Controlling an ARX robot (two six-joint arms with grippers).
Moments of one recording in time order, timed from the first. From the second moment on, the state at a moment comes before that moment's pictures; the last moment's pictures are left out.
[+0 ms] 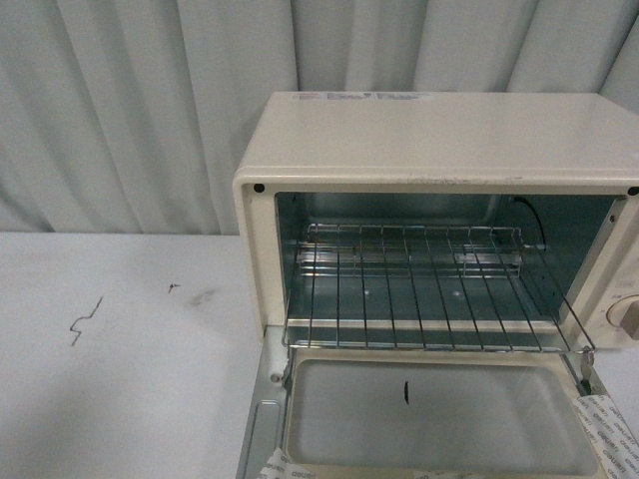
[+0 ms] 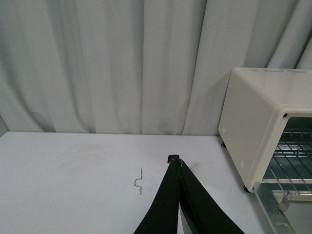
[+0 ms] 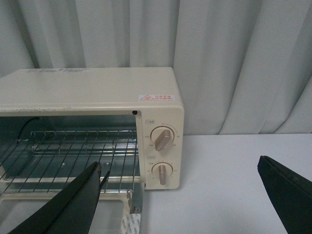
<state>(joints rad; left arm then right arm) 0.00 0.01 0.01 0.00 0.00 -0.02 0.00 0.00 0.01 0.00 0.00 -0.02</state>
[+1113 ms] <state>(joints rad) 0.00 0.01 0.01 0.00 0.00 -0.02 0.00 0.00 0.01 0.00 0.00 -0.02</state>
